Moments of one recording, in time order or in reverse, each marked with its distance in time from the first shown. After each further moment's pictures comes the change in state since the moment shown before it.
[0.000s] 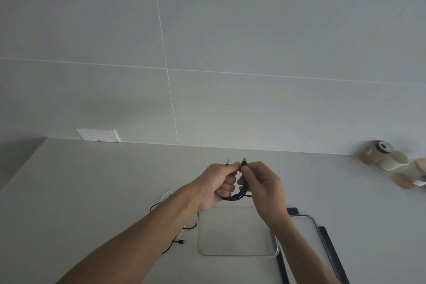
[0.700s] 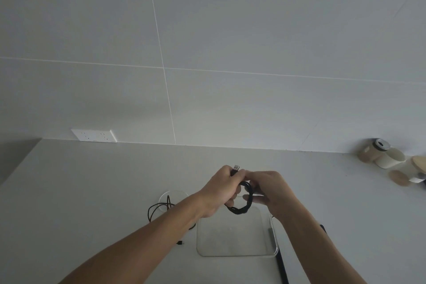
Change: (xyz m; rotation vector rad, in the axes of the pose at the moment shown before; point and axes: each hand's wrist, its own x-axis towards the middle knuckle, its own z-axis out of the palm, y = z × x) left_hand 0.000 -0.012 0.015 0.398 0.005 0.158; right_hand 0.032 -0.002 -0.018 0.171 -0.103 0.608
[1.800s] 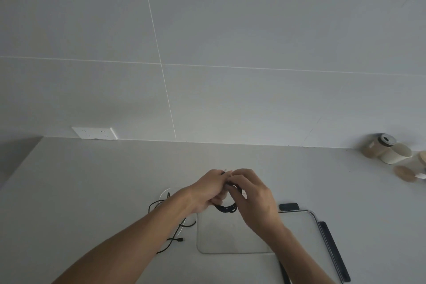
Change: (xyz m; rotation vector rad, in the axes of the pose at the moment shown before) left_hand 0.022 -0.027 -0.022 -0.074 -0.020 -0.130; right_hand 0.000 0.060 0.020 -0.741 0.132 -1.008
